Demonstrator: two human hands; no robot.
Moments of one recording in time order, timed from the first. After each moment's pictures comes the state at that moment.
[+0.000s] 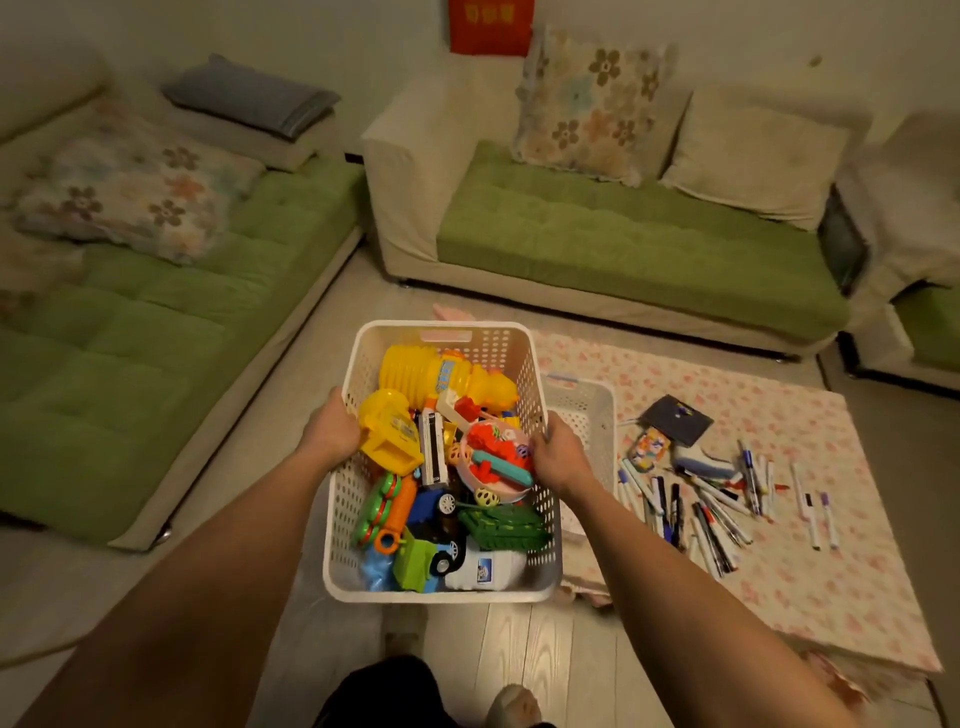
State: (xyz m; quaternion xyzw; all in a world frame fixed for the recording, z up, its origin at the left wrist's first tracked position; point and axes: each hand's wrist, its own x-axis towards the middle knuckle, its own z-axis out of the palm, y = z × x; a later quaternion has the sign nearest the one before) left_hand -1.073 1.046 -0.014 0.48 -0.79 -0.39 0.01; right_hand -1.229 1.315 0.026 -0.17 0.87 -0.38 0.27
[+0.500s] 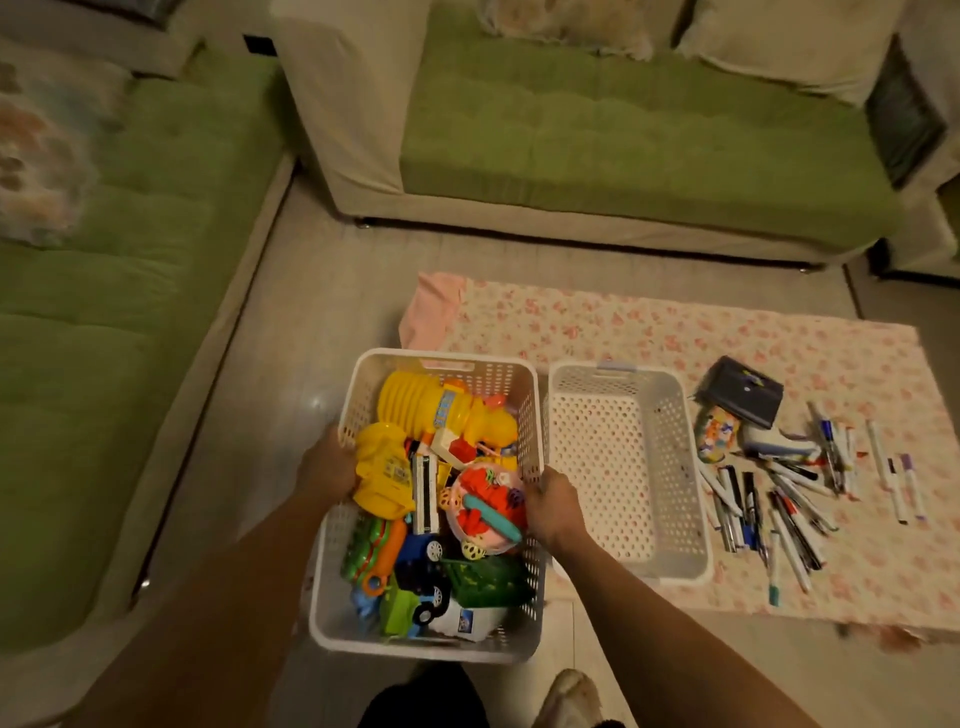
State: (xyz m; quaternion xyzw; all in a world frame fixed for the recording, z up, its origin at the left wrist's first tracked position) left_hand -1.156 0.897 -0.155 0.47 -0.76 -0.44 -0.11; right_hand -1.267 1.167 -0.151 0.01 0.87 -0.32 0.37
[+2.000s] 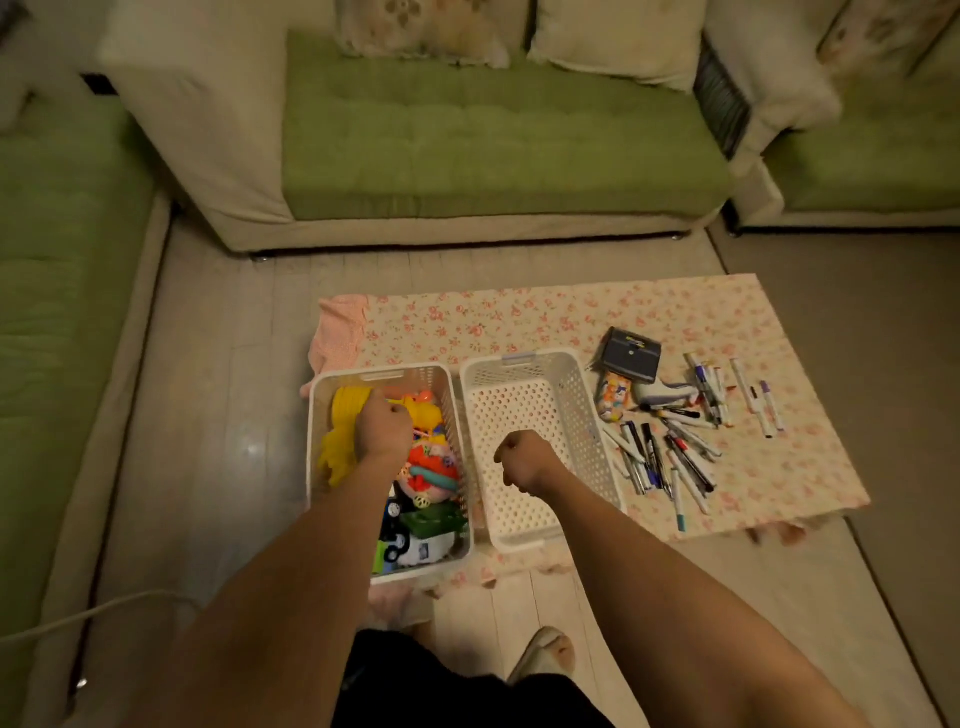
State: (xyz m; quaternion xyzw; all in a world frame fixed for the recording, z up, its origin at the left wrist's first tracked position) left_hand -1.286 1.035 -0.073 0.43 -0.78 -0.46 -0.04; right_hand -1.317 1.222 -0.043 0.03 0.87 -0.27 0.41
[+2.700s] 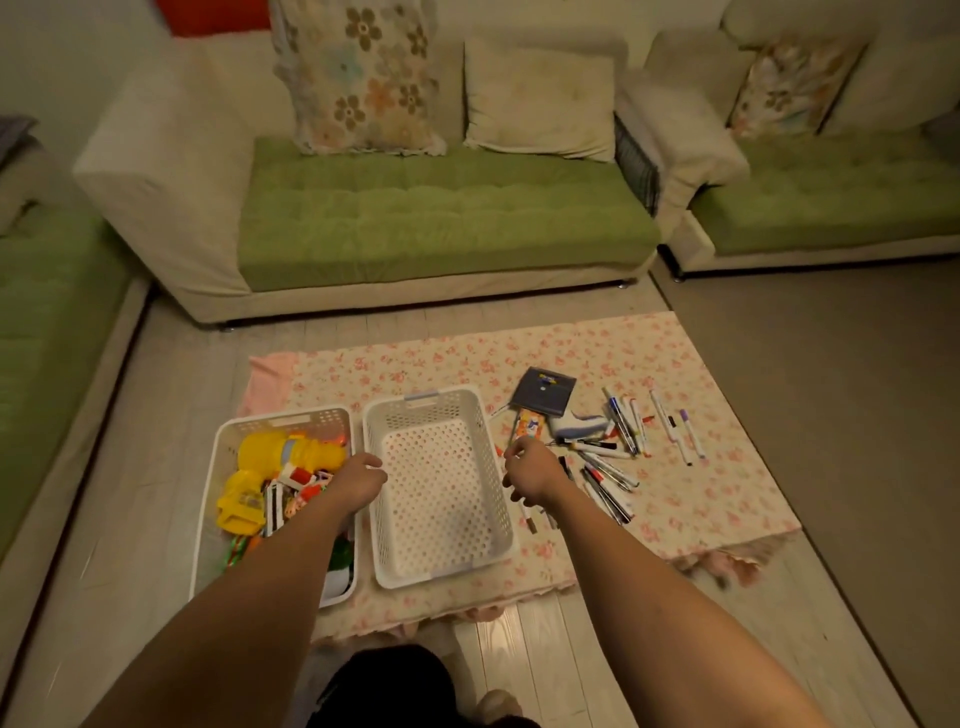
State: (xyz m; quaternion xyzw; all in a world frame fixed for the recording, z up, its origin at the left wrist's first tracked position) left_hand -1.297 1.193 -0.044 0.36 -0.77 -0.47 -0.23; right_hand -1.367 1.423 -0.011 0.05 0.85 -0.37 0.37
